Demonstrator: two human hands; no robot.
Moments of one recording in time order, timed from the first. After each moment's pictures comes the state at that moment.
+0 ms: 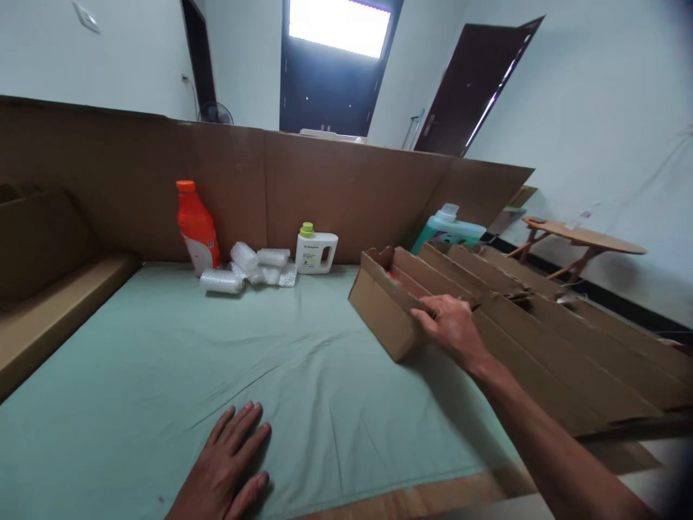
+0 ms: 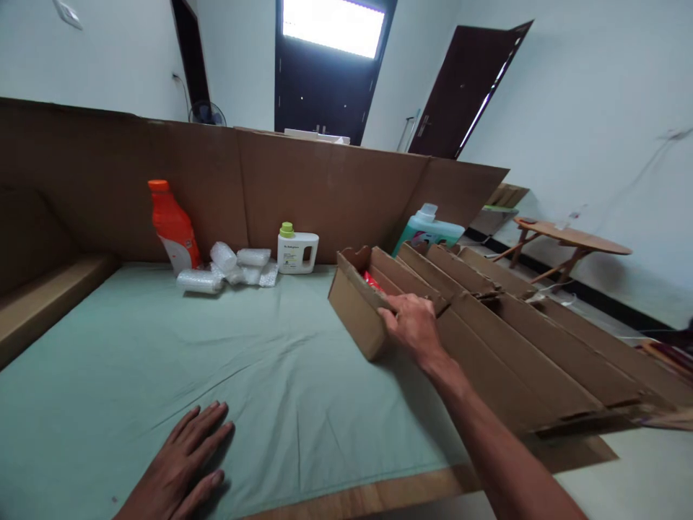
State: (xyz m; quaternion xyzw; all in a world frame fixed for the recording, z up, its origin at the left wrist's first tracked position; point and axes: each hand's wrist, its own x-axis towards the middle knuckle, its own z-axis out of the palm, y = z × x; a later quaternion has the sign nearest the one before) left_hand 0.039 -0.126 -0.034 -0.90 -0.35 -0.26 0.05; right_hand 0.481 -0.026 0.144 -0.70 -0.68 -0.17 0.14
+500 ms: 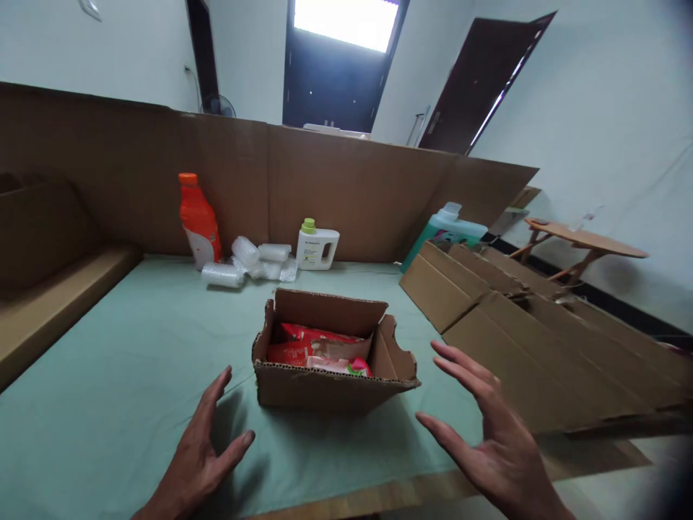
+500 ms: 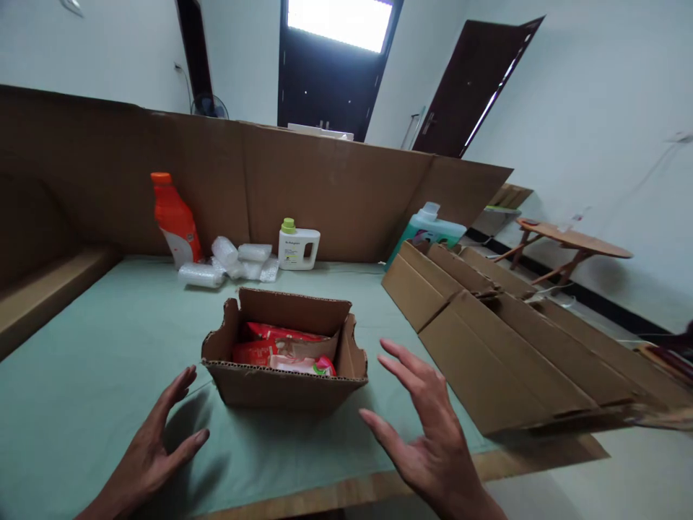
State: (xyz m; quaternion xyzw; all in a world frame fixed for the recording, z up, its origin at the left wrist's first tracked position) left_hand 0.035 -0.122 -0.022 -0.74 -0.52 -0.39 -0.17; right_hand 0.418 -0.166 0.130 -0.54 -0.74 -0.08 0.39
